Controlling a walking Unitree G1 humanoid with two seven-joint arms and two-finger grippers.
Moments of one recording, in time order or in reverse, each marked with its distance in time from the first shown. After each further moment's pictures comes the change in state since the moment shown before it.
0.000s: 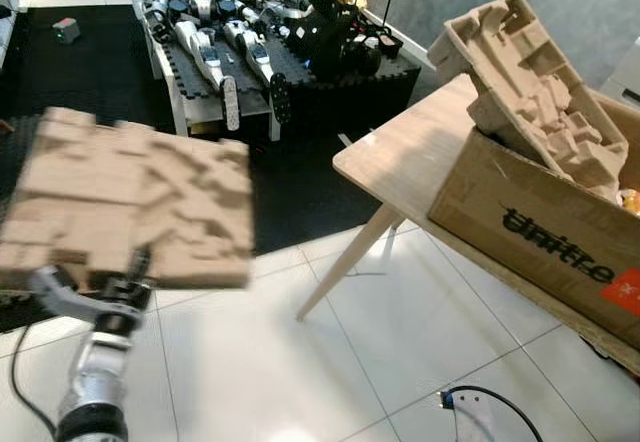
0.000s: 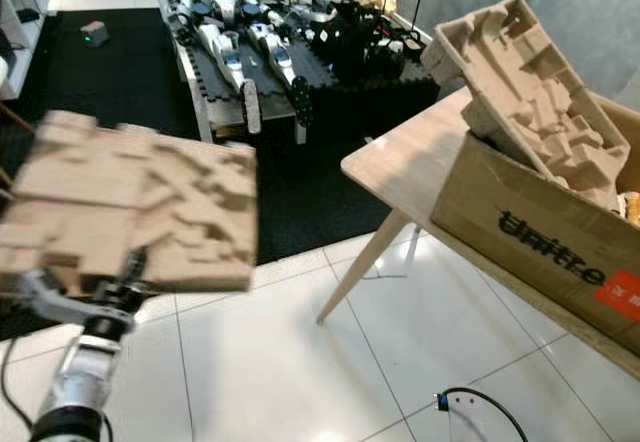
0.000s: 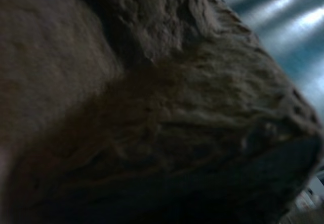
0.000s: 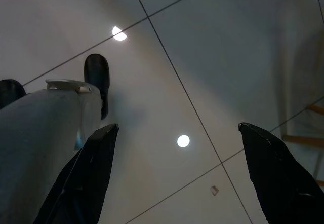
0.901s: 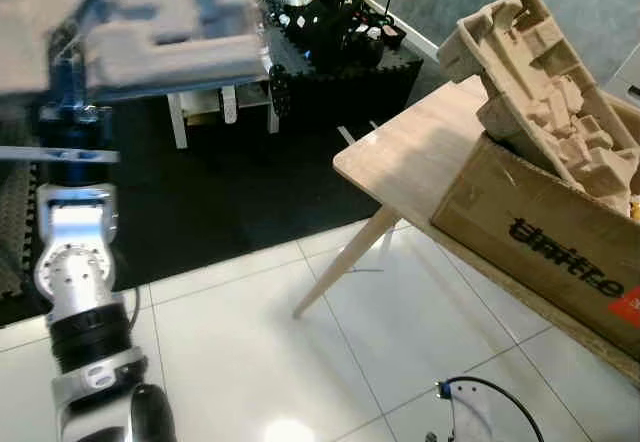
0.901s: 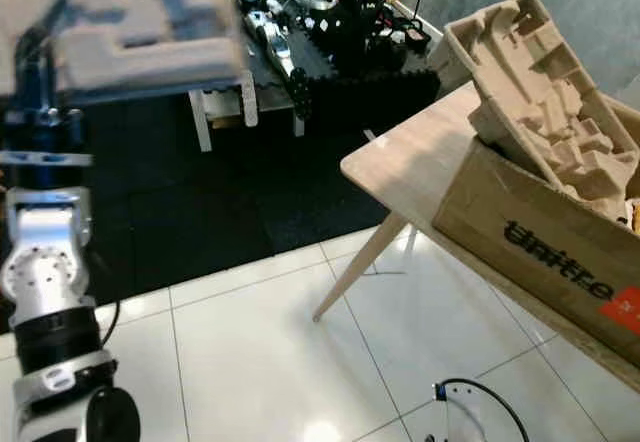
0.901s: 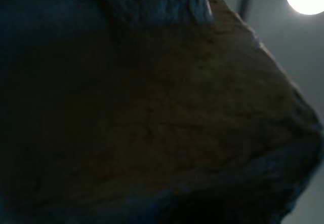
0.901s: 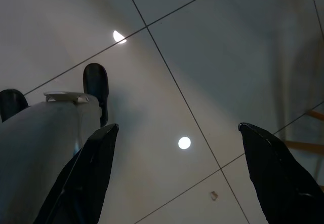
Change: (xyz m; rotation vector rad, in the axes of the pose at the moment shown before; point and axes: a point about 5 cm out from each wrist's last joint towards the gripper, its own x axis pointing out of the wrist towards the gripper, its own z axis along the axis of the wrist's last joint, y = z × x) left arm 0.054 -0.226 0.085 -0.239 -0.285 -0.900; right arm 0.001 0.003 0.011 -0.002 -0.029 0.019
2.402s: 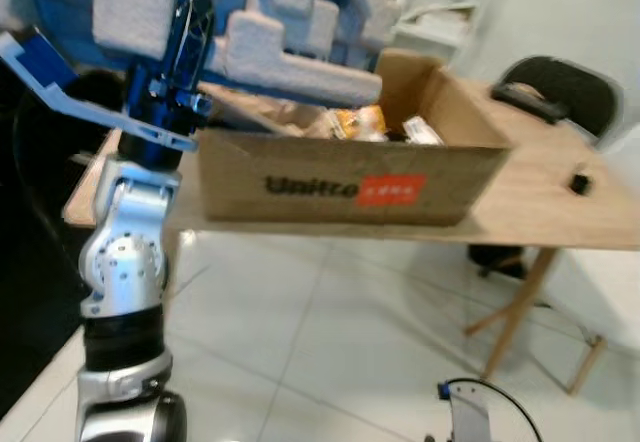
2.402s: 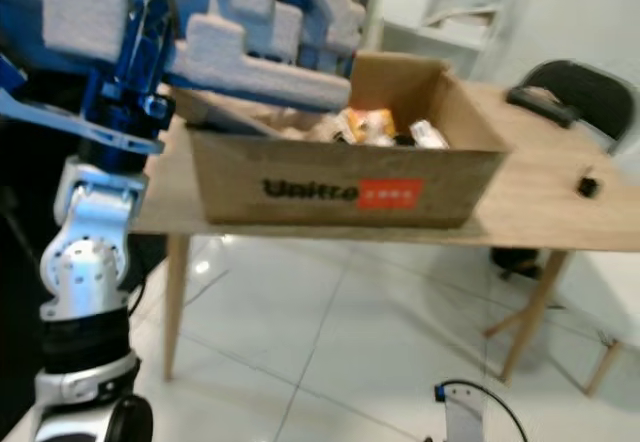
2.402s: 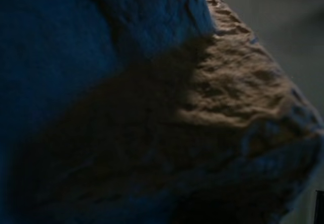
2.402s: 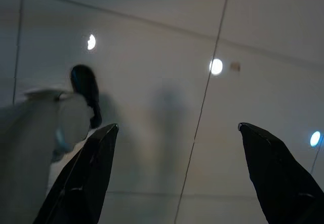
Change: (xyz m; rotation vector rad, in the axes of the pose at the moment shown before) left arm 0.030 -0.034 -0.031 0.231 0.155 -0.060; right arm -0.001 0.001 -0.008 0.004 0.021 0.015
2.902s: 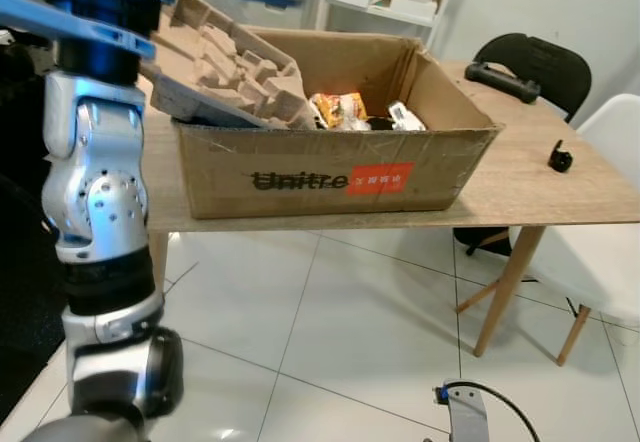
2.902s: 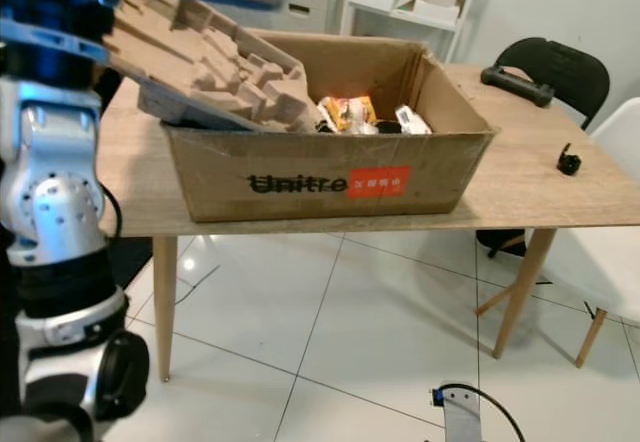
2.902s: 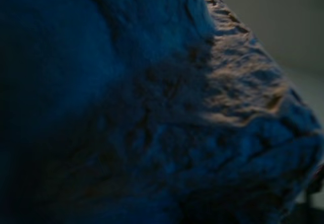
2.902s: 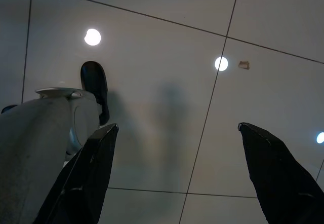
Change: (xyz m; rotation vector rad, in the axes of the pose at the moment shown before) left arm 0.061 -0.023 0.040 0.512 -0.099 0.026; right arm 0.000 0.002 0.000 0.003 -0.002 0.007
